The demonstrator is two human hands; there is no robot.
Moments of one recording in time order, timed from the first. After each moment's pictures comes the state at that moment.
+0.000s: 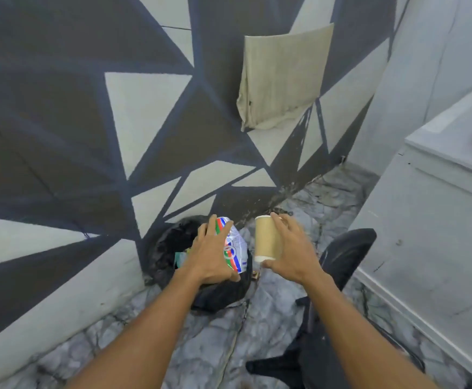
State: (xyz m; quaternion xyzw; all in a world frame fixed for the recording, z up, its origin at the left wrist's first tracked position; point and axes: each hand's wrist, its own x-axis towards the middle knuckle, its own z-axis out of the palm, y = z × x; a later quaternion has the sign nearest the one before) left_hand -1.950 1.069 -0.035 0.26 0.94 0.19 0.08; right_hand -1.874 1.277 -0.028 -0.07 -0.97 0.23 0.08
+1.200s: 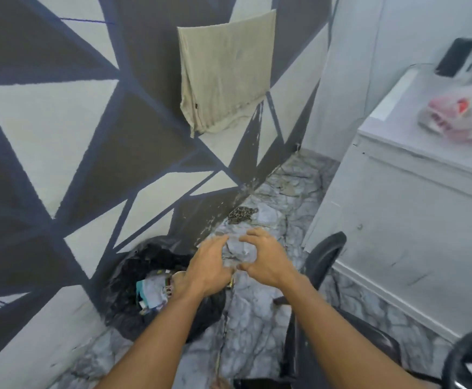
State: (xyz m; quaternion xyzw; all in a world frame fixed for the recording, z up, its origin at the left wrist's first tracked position) left_hand -2.023 1.169 -0.043 0.30 0.90 0.28 0.16; right_hand -1.952 1.324 -0.042 -0.13 -0.94 0.31 0.01
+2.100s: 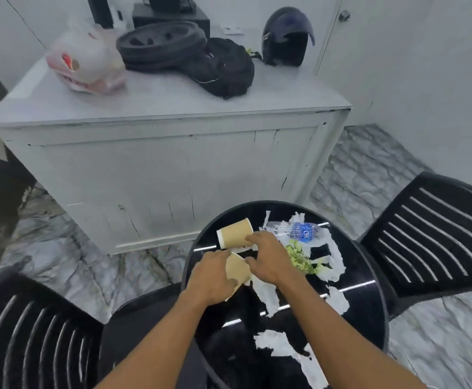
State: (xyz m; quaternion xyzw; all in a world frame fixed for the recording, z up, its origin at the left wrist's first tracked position) left_hand -1.550 1.589 -0.103 0.67 0.67 0.10 0.30; right_hand -1.386 1.636 -0.091 -0.60 -0.76 0.25 0.08
